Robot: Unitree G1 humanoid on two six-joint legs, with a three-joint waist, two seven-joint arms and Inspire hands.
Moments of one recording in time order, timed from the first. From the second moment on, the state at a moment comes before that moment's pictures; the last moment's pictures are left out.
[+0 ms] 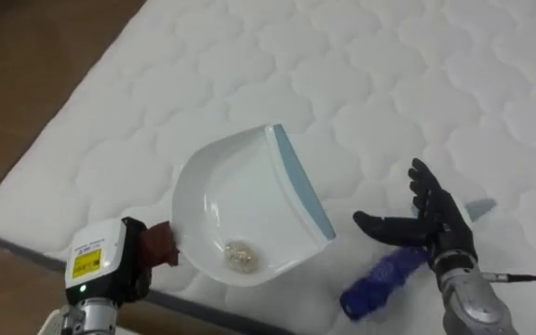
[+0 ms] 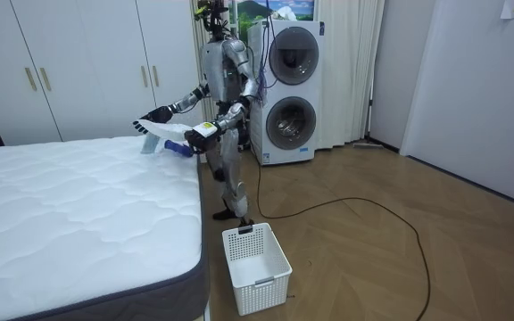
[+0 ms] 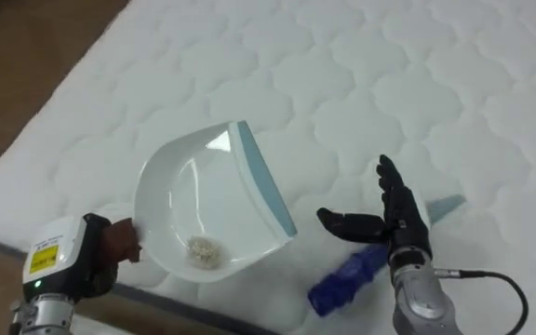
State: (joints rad) left arm 0.19 0.31 -0.13 0.46 0.88 -0.09 0.54; right arm 0.06 -0.31 0.13 0.35 0.25 -0.13 -0.17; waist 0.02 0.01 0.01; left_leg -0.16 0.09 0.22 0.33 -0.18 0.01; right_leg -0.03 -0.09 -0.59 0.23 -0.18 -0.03
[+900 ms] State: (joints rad) left arm 0.19 0.32 -0.12 0.45 0.91 -0.19 0.56; right arm 0.10 -0.26 0.16 0.28 0.20 -0.17 -0.15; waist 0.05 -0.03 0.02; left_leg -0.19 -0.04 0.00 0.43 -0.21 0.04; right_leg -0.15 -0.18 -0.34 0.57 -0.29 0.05
